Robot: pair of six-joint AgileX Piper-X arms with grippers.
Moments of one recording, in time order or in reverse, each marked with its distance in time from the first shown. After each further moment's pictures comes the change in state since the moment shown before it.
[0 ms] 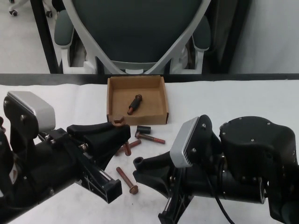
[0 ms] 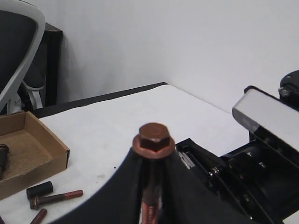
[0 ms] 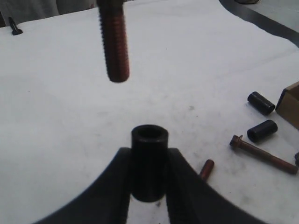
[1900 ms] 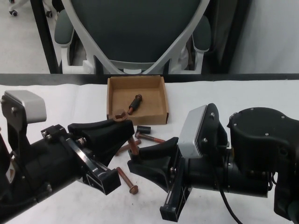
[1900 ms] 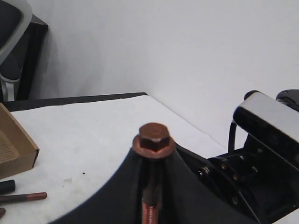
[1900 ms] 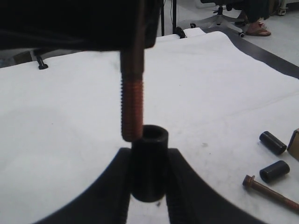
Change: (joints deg) left arm 0.0 0.0 0.1 -3.0 2.0 -11.2; right arm -0.1 -2.3 0.0 -4.5 -3.8 2.2
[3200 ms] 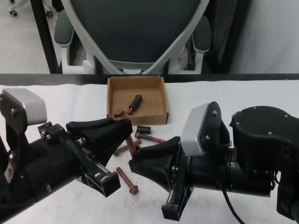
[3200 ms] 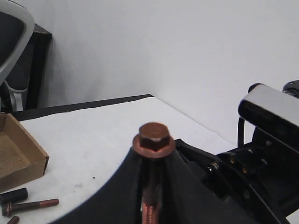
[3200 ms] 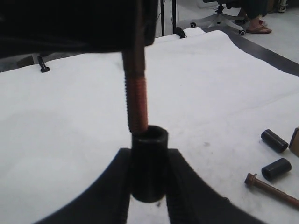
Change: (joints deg) left arm 0.0 -0.5 0.0 0.8 -0.2 4.0; right arm 0.0 -1.1 0.0 0.8 -0.6 1.4
